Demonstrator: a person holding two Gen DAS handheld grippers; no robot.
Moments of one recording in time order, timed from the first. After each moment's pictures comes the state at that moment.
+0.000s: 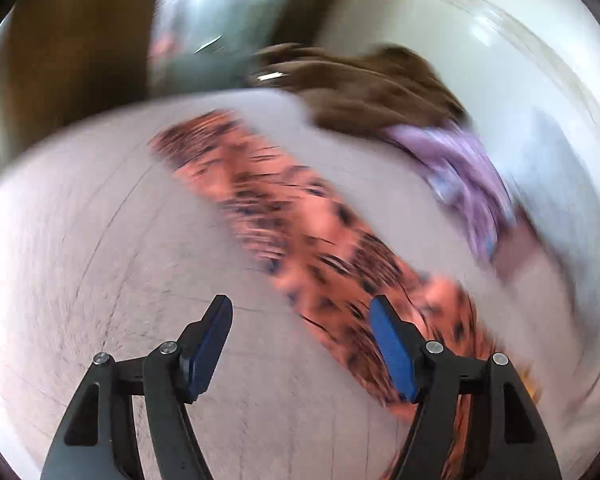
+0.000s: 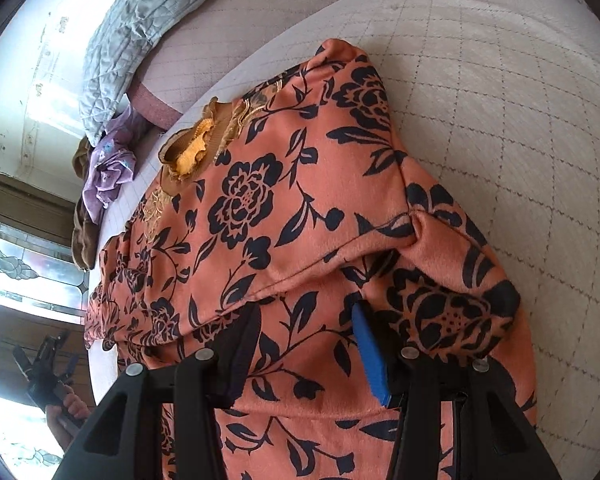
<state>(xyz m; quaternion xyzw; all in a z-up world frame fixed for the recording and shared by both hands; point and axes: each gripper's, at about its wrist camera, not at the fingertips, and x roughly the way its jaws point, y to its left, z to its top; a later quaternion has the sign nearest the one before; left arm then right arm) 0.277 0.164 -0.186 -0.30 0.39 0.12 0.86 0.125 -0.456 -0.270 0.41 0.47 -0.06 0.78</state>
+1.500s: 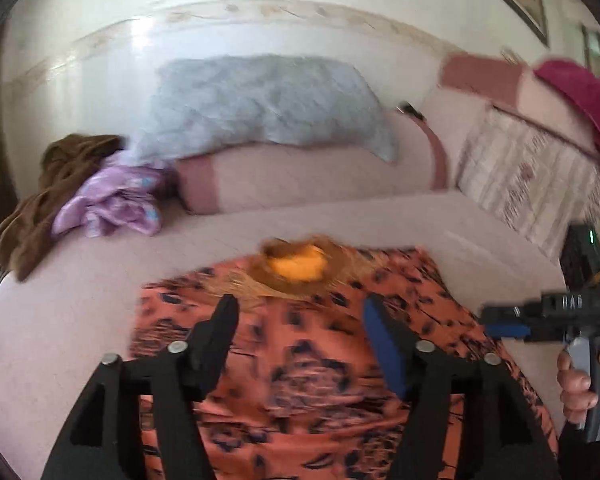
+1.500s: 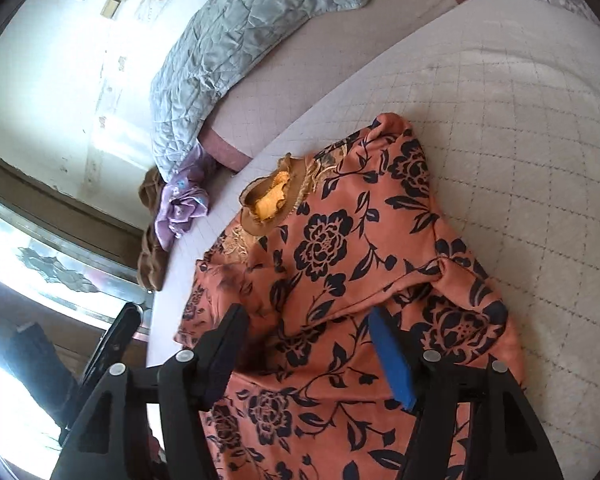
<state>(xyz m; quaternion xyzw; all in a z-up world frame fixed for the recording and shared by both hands) 0.177 -0.130 -0.101 0.07 0.29 -0.31 0.90 0.091 -0.474 -0.211 0.45 0.37 0.00 0.81</state>
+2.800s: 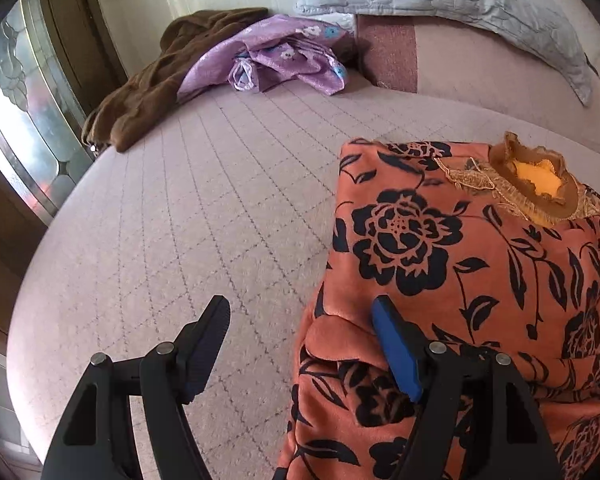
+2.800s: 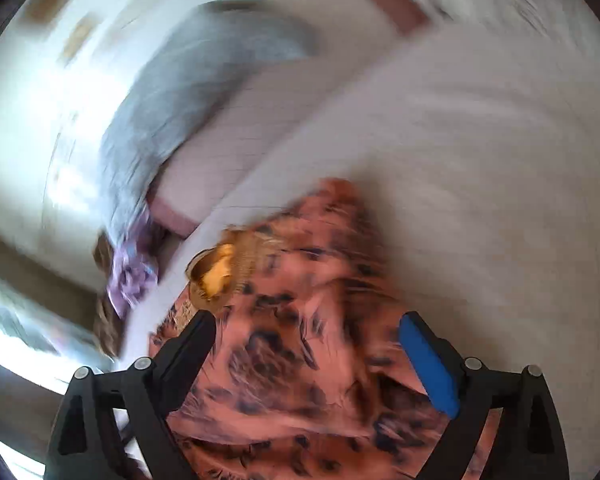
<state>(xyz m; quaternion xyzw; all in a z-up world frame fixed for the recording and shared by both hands) 0.272 -0.053 -0.205 0.11 0.45 -0.04 0.89 0.082 -0.515 -0.230 0.47 0.32 -0.14 0.81</state>
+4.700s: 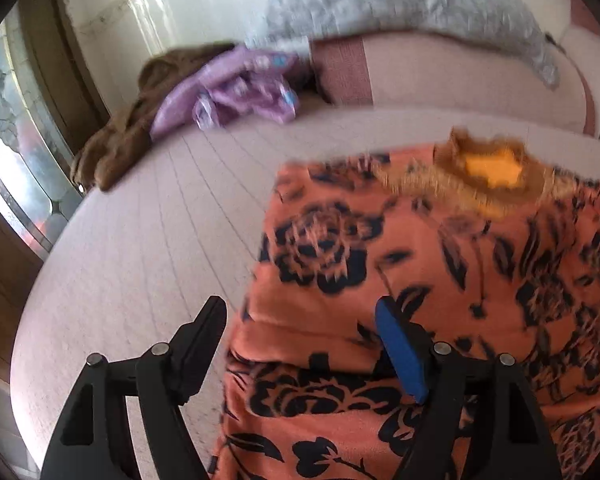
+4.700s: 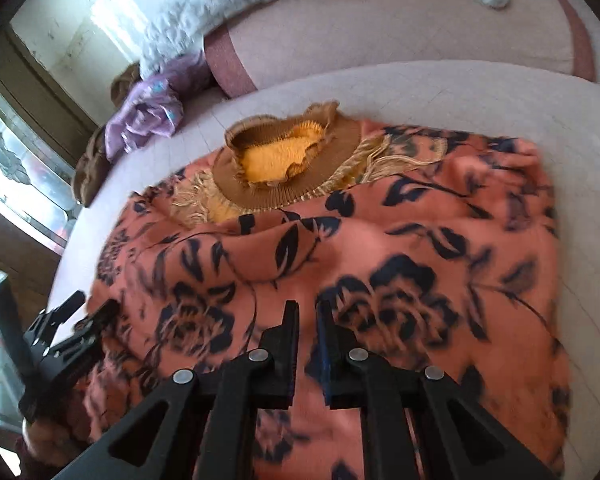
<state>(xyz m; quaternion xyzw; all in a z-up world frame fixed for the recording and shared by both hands) 0.244 -0.094 -0.194 0.15 0.39 -0.08 0.91 0.188 -0.417 -0.242 0.23 0.46 0.00 0.86</state>
